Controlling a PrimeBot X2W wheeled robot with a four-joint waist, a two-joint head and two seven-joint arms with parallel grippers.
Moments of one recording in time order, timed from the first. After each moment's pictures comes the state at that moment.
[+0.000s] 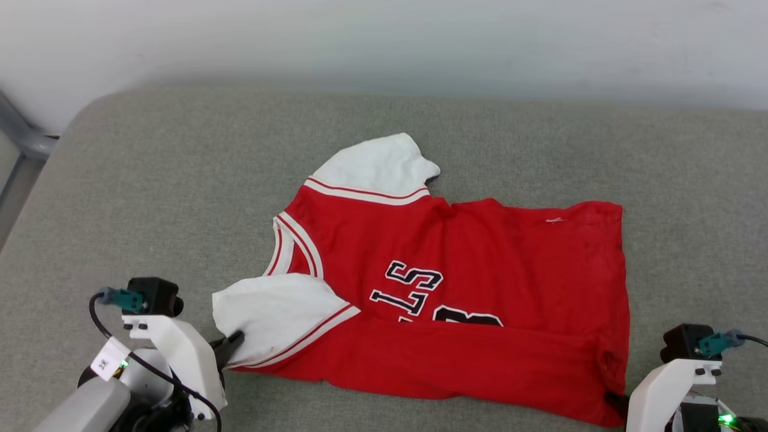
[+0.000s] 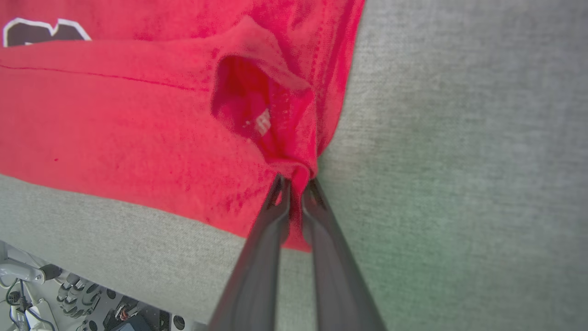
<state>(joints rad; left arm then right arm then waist) -0.31 0.71 -0.65 0.16 -1.14 0.08 0.32 0.02 -0.12 -0.09 0.11 0.34 0.13 0.80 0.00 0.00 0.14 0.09</state>
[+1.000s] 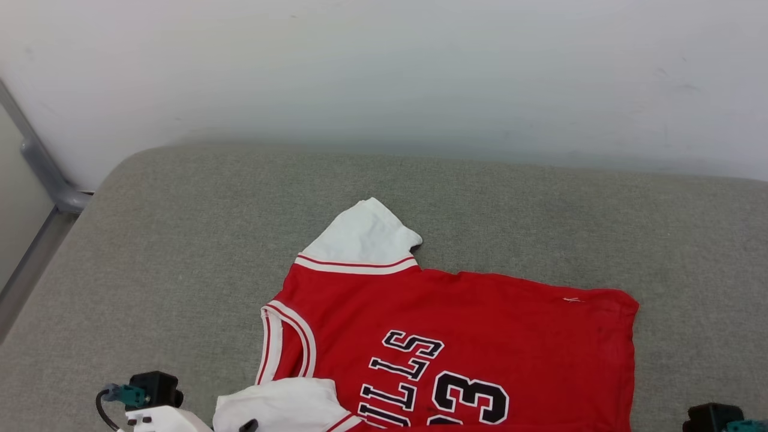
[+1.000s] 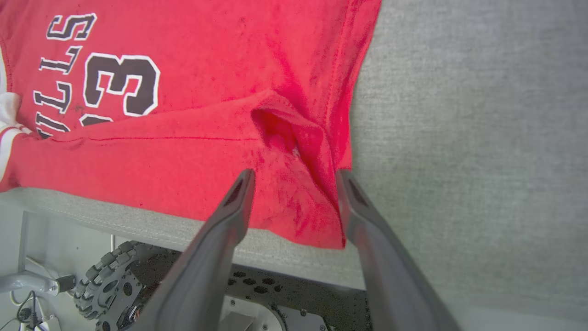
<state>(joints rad) -0.05 0.69 -0.66 0.10 -1.19 0.20 0.23 0.28 -0.07 -0.14 -0.05 0.39 0.13 0.69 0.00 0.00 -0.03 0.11</state>
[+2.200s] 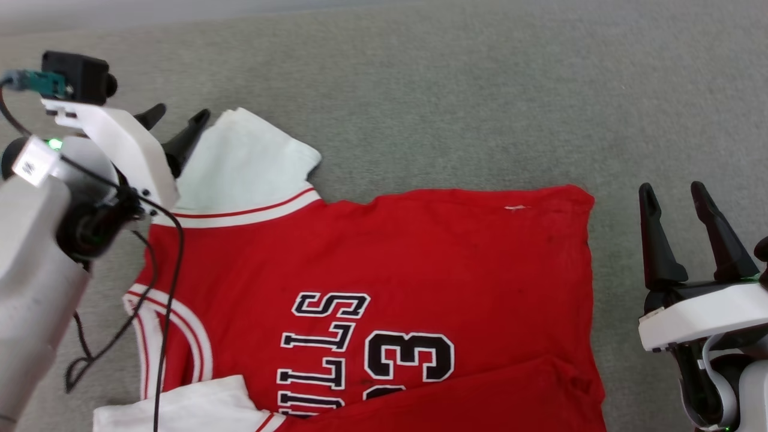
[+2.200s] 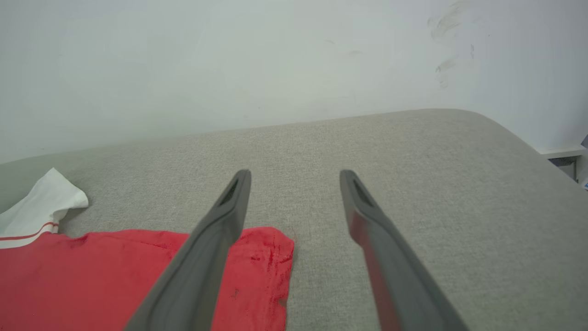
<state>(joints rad) -0.87 0.64 -0.63 0.49 -0.98 -0.08 0.24 -0.15 -0.05 -0.11 -0.14 0.23 0.13 0.06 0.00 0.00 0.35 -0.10</state>
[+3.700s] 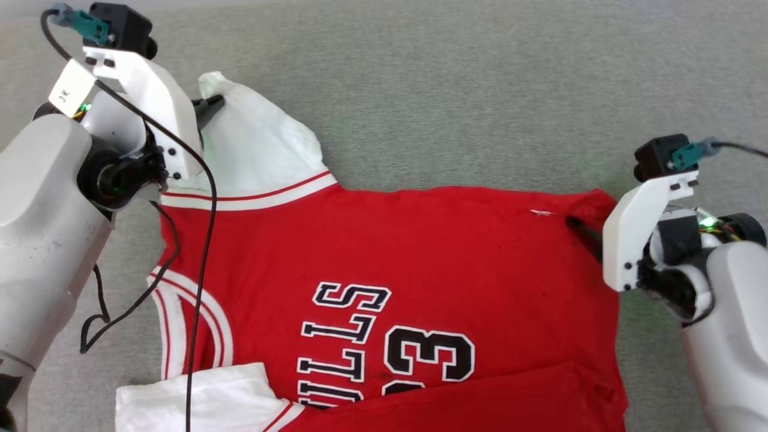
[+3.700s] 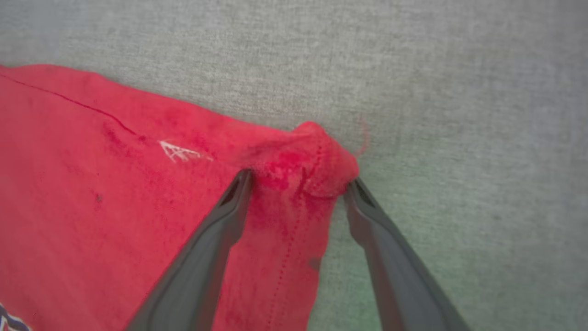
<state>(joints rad) -1.09 0.58 -0.83 0.66 -1.12 -0.13 0.41 -0.53 -0.21 0.11 0.32 0.35 0.13 0.75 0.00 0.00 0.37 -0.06</state>
